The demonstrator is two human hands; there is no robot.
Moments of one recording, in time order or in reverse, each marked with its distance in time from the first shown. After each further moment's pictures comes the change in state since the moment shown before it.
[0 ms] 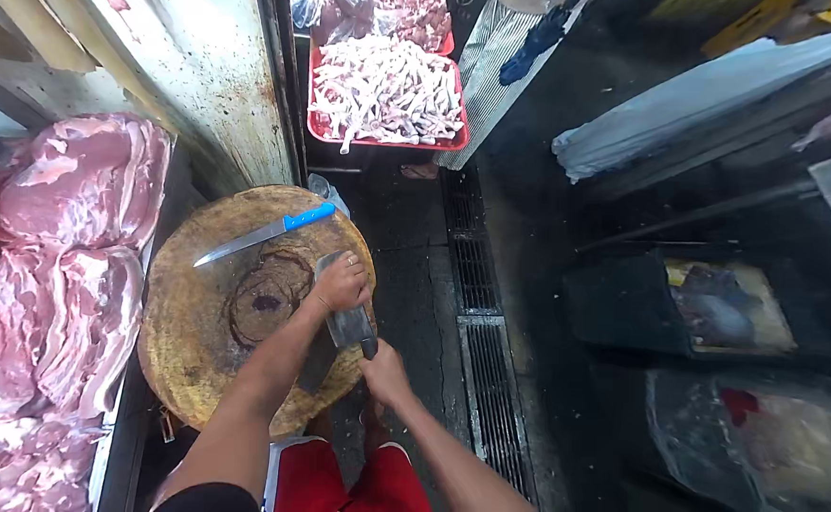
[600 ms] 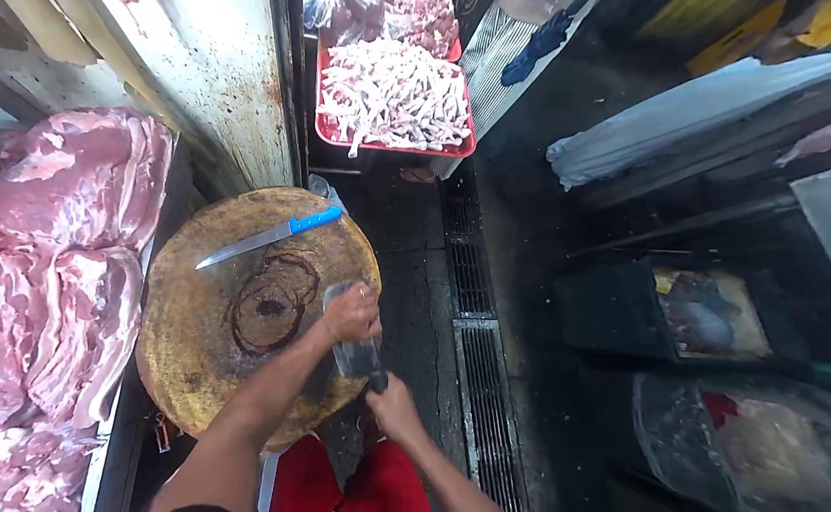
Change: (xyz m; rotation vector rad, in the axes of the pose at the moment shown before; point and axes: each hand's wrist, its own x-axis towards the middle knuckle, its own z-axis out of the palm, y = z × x) left_hand -0.019 0.029 -0.004 -0.121 0.058 0.048; right_hand -0.025 0.024 0.018 0.020 0.023 0.046
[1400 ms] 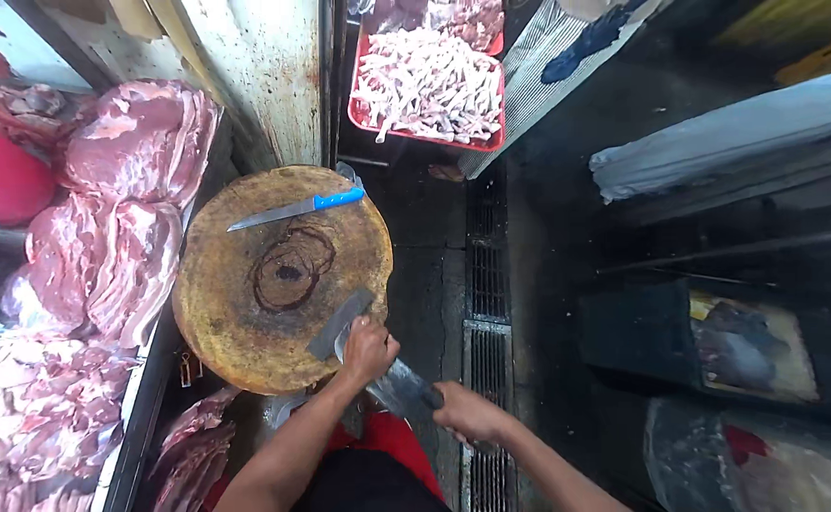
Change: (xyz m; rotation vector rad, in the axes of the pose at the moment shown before) left_hand -0.033 0.145 0.021 -0.039 -0.024 -0.790; right_hand -0.033 0.029 -0.140 -0.328 -0.628 0.131
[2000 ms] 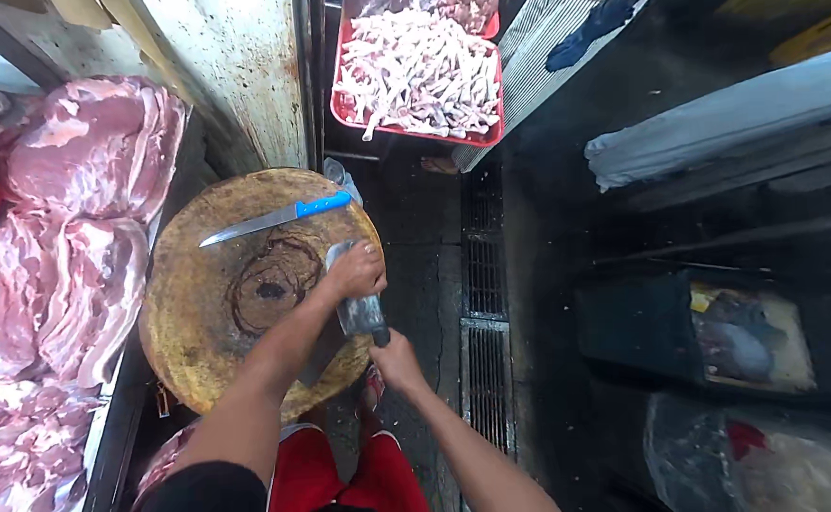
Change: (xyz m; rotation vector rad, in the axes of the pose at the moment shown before) left_hand 0.190 -0.079 -0.026 0.196 -0.049 0.690; right_hand 0.114 -0.093 0.007 0.415 0.527 -0.233
